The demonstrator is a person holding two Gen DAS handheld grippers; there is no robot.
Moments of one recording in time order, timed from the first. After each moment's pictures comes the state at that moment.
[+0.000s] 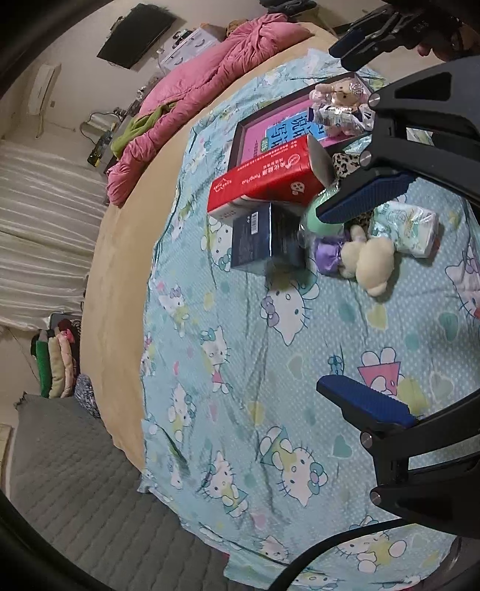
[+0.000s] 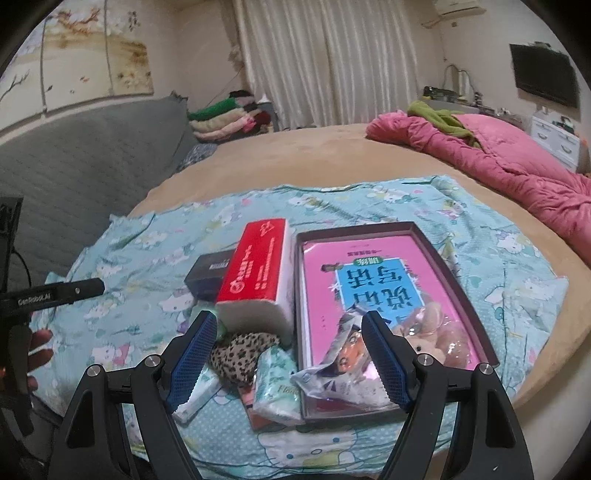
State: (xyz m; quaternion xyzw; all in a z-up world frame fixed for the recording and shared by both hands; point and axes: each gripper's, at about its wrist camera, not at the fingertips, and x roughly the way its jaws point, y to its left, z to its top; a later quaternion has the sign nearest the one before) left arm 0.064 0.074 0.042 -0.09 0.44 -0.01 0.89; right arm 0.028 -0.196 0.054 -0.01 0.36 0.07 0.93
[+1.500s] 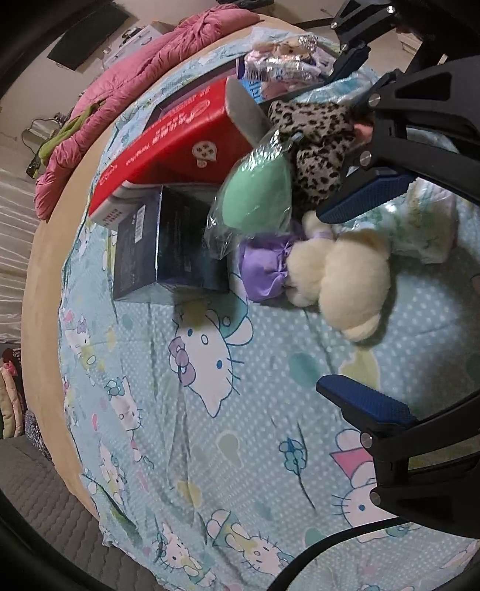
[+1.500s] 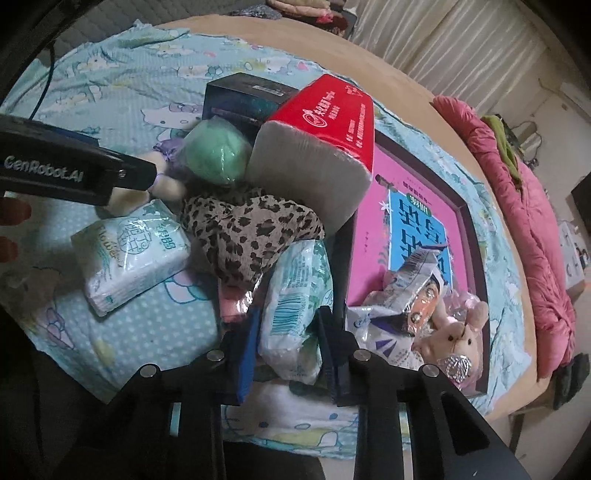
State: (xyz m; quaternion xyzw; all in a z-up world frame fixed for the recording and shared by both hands) left arm 0.108 0.023 -0.072 -0.05 0.54 -0.05 0.84; right arm 0.057 -0.123 -0.069 -0.30 0.50 0.07 0.81
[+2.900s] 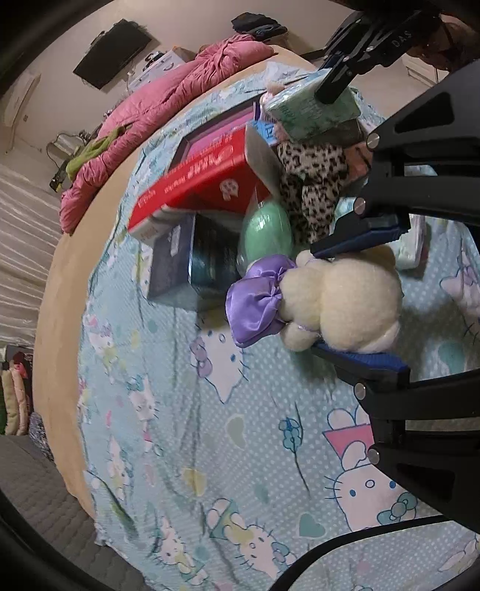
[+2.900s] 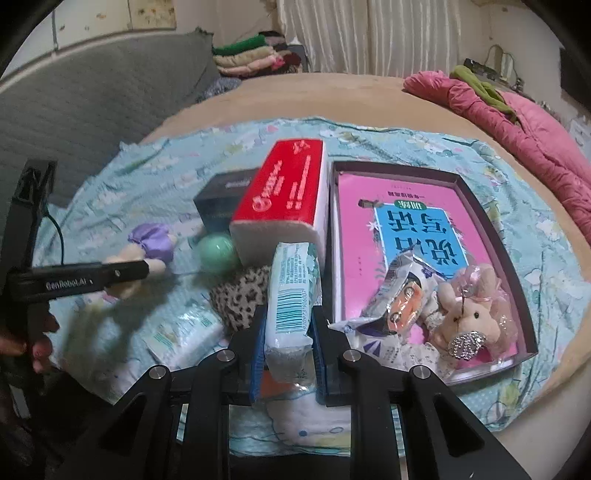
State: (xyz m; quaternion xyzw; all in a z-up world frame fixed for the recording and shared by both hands) left arm 0.079 0.051 -0.033 -0.11 0.51 -0.10 0.85; right arm 0.048 -0.175 0.000 -0.05 0.44 0.11 0.89
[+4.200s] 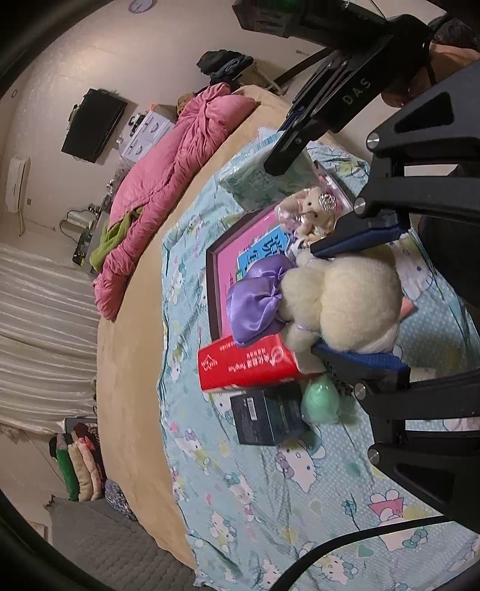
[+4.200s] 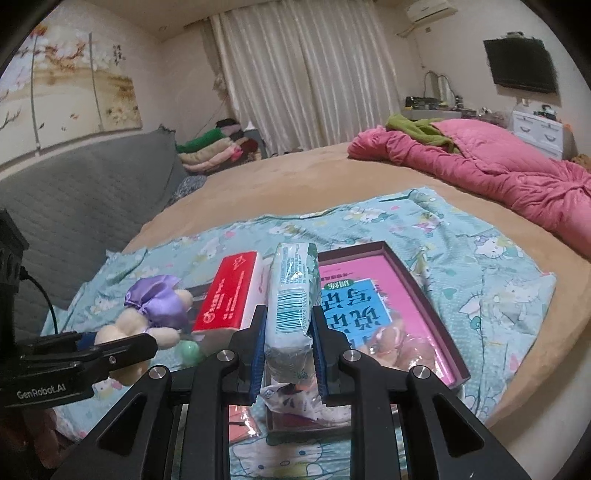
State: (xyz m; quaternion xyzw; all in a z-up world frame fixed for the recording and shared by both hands) left arm 0.037 -0.087 0.066 -0.05 0.41 -0.19 0.89; right arm 0.018 -0.255 0.080 0.04 0.30 0.05 0.95
